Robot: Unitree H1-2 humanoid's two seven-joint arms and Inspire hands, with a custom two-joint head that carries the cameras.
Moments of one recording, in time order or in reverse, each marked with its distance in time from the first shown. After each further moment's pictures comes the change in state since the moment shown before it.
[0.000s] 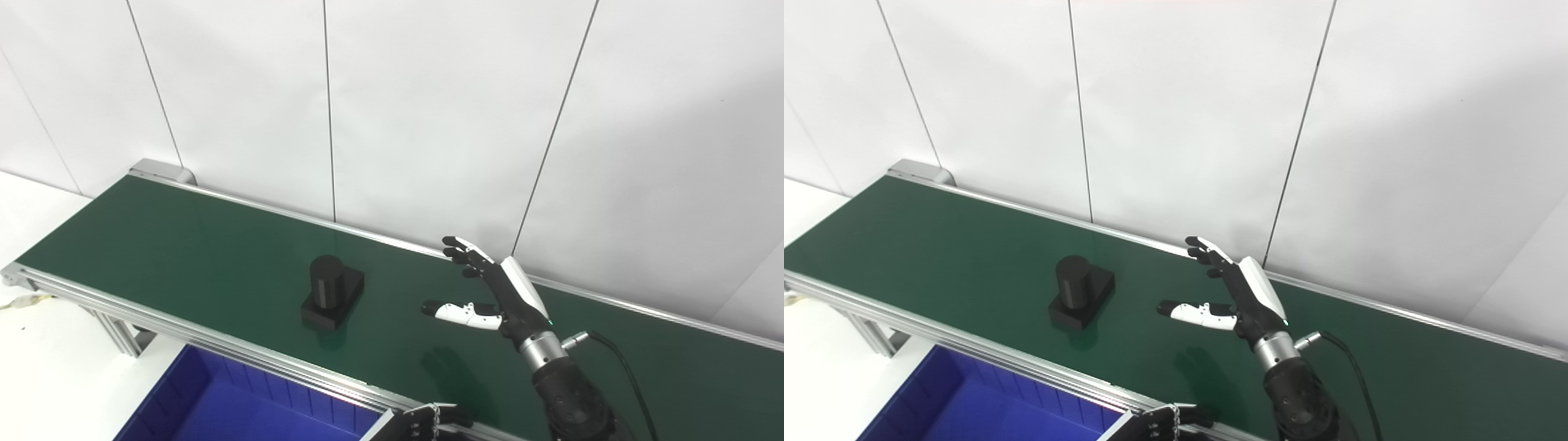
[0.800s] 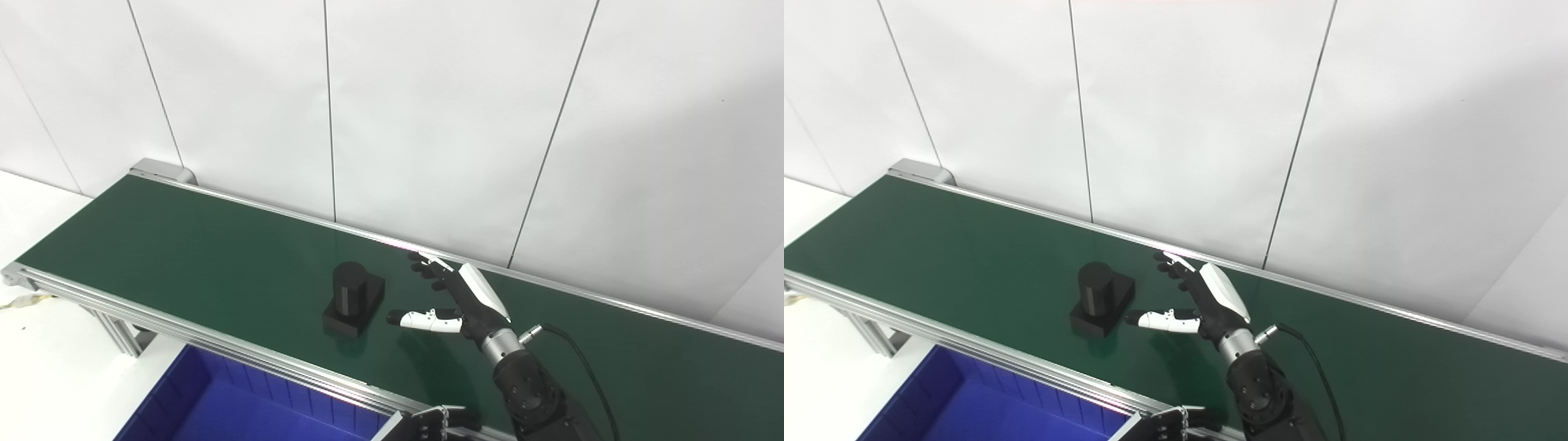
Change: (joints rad) left arm -0.004 -0.024 -0.014 0.005 0.042 -0.001 0.030; right arm -0.111 0.075 0.049 0.308 -0.051 -0.055 -0.074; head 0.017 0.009
